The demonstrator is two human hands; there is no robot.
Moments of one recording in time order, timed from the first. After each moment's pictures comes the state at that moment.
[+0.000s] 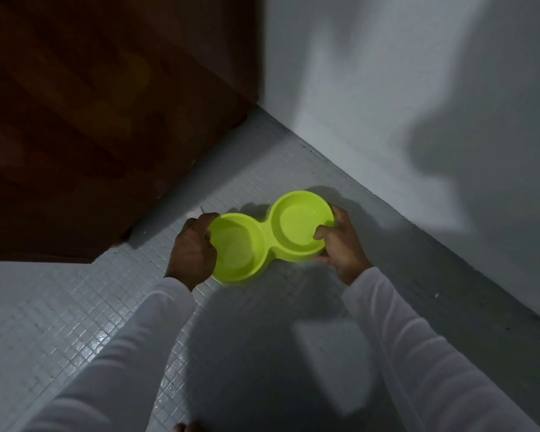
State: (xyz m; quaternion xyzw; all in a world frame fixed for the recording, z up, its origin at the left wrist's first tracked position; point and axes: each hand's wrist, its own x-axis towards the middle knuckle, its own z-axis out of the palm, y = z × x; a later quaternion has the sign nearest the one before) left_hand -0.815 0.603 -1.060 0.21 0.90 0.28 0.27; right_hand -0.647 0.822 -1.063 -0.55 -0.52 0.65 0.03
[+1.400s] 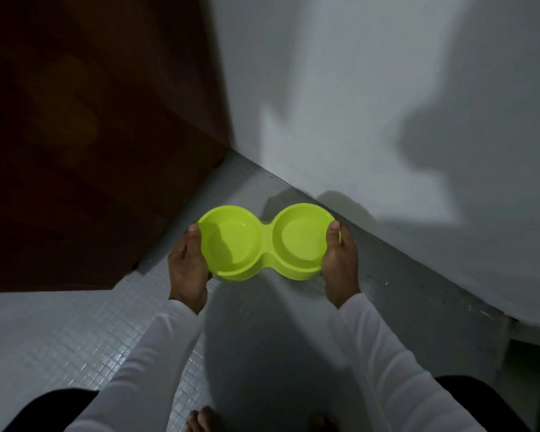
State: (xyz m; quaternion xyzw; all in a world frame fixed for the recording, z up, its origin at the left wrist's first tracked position) left_hand -0.764 0.640 -0.918 -0.10 0.69 0.65 0.30; right_hand -0.601 0.806 -0.943 -0.57 -0.53 0.57 0.27
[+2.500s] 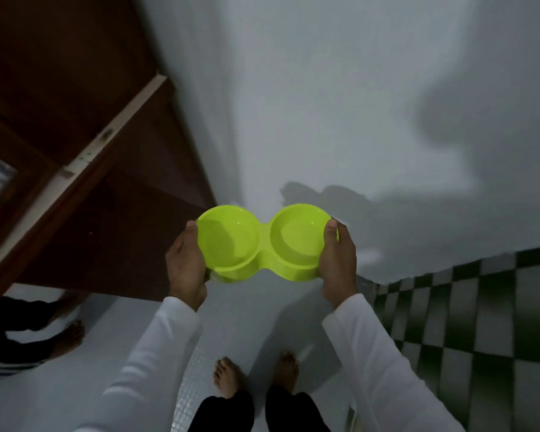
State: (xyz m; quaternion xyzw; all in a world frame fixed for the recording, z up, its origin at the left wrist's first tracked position) left_hand -0.676 0.634 -0.346 -0.08 0.68 0.66 0.33; right_hand -0.486 0.763 -0.343 -0.63 -0.49 0.52 0.31
